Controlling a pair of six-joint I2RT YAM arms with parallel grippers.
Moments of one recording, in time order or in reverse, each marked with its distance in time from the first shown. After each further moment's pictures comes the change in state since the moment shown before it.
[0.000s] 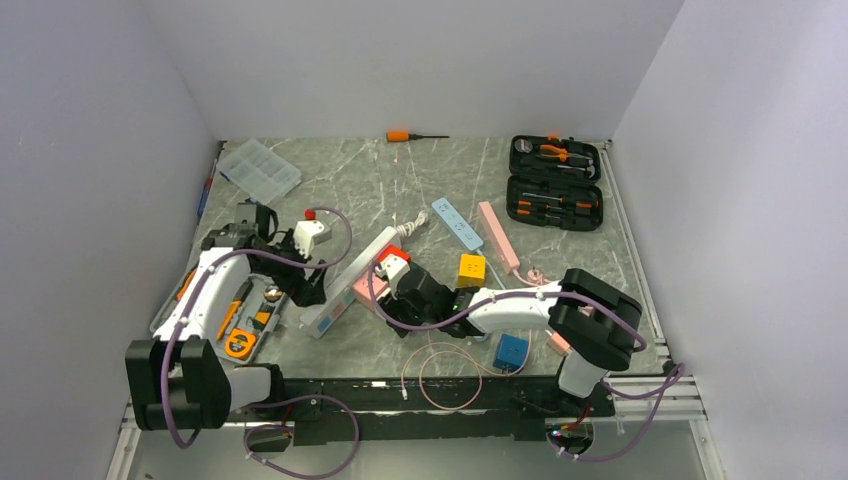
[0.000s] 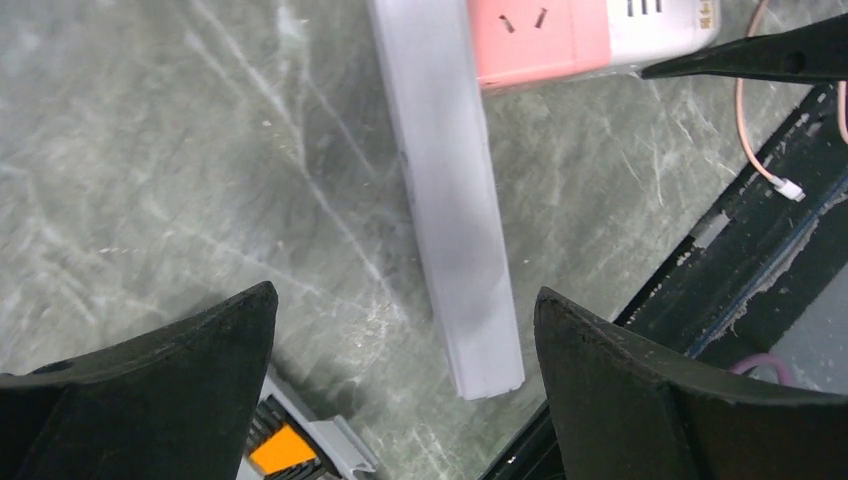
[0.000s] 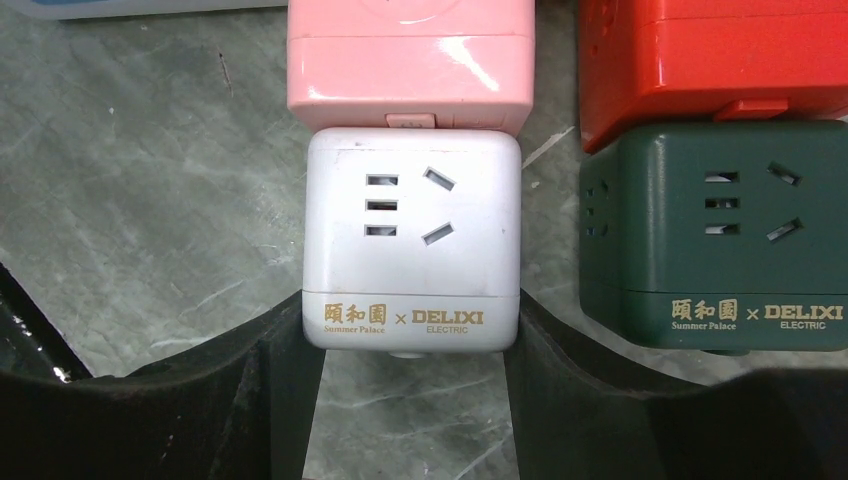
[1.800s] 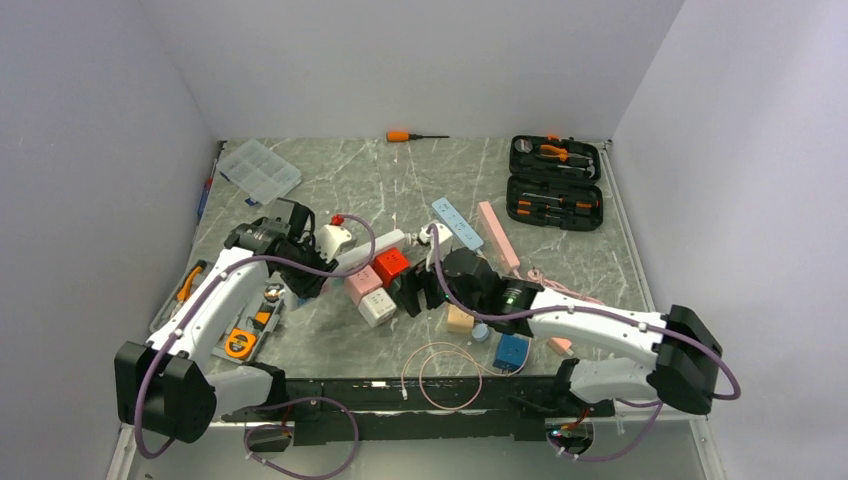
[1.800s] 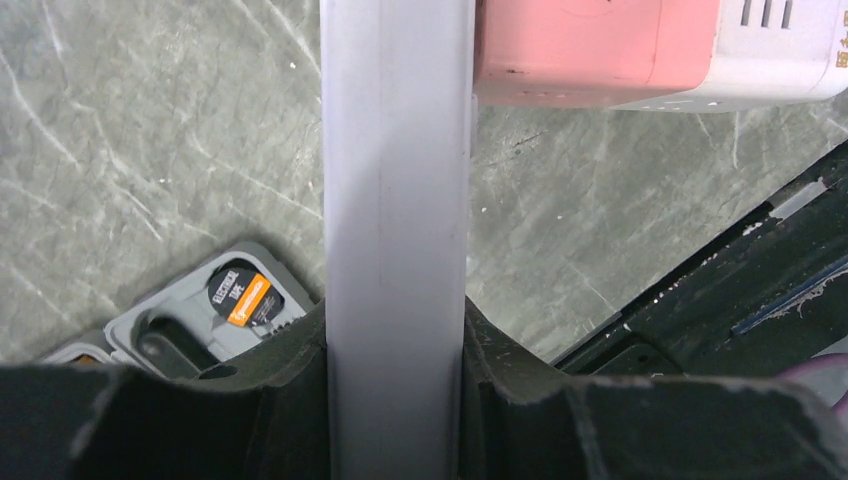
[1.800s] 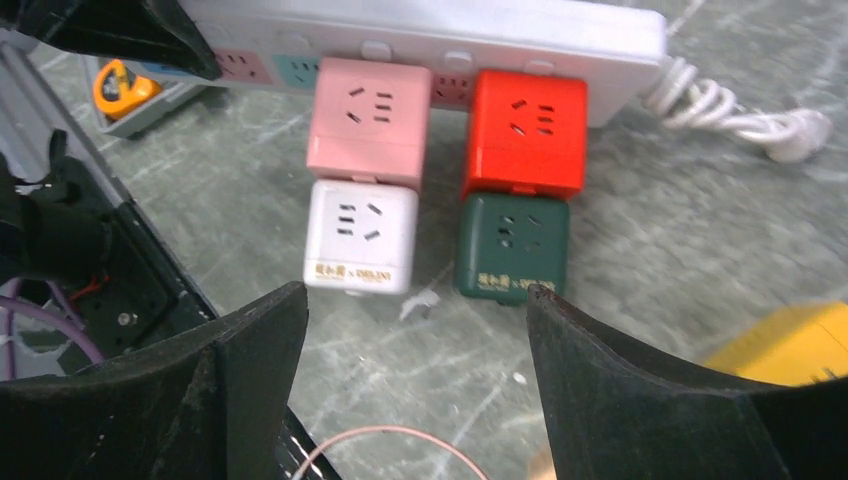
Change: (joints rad) left arm -0.324 -0.004 0.087 -0.056 -0.387 -0.186; right arm -0.057 -0.462 -0.038 -0.144 0.035 0.127
